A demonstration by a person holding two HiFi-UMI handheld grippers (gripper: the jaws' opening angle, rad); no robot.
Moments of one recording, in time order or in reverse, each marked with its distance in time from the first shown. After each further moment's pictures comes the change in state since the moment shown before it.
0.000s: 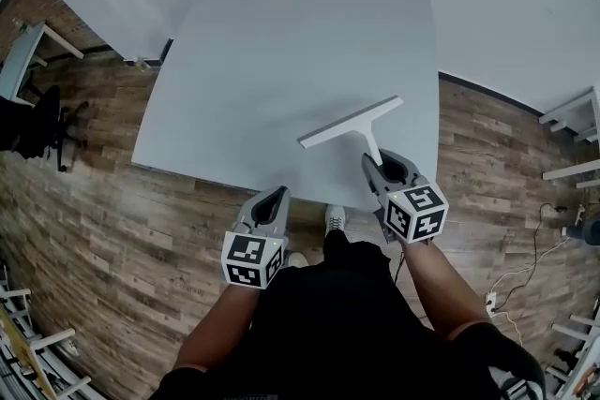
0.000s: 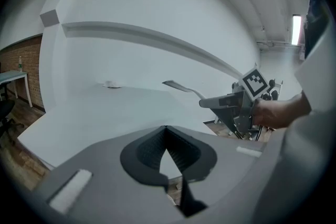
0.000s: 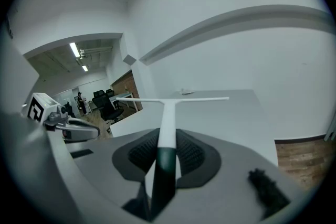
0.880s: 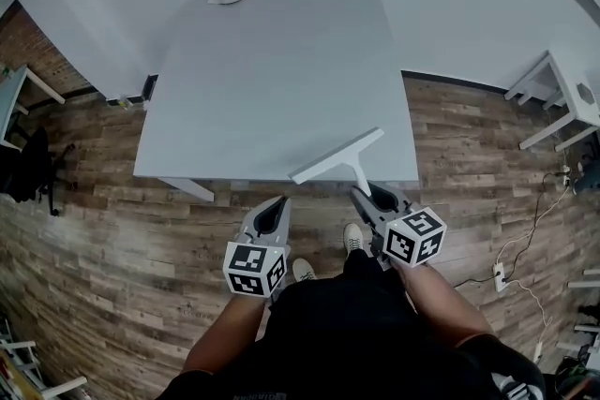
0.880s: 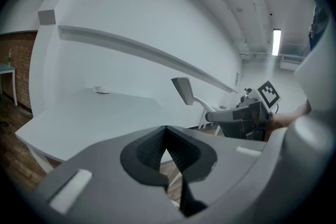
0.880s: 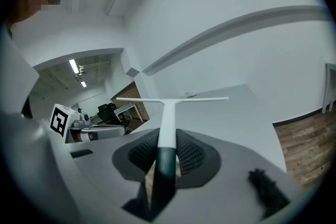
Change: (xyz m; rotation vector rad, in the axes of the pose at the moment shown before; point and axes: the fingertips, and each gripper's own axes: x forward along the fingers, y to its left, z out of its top) left arm -0.102 -0.043 -0.010 0.007 -0.092 -0.160; right arm -0.117 0.128 -0.038 0.135 -0.098 0.004
